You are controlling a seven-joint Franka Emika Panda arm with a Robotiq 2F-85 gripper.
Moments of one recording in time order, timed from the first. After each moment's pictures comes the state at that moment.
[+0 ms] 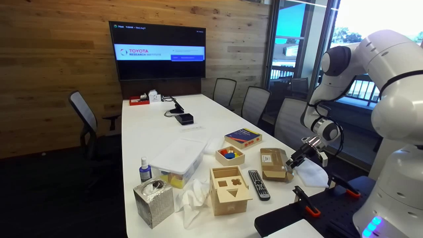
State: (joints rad) arm -0.45 0.97 -0.20 -1.88 1.09 2.03 -1.76
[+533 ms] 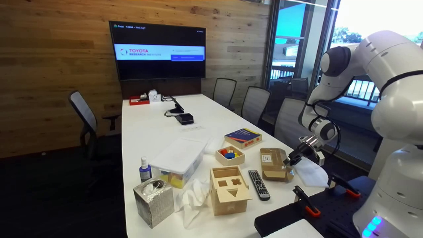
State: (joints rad) arm -0.45 0.97 -0.17 -1.86 1.09 2.03 -1.77
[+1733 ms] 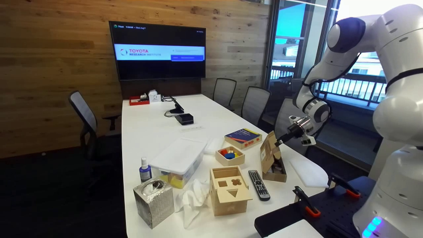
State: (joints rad) arm -0.39 0.70 -0.13 -2.02 1.11 1.95 -2.08
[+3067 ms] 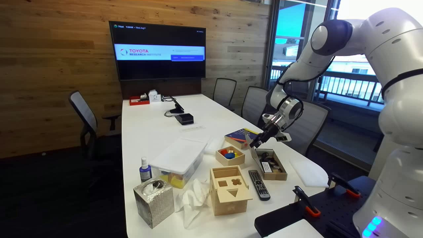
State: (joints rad) arm -0.20 0.76 -0.07 -1.90 1.04 1.97 -2.03
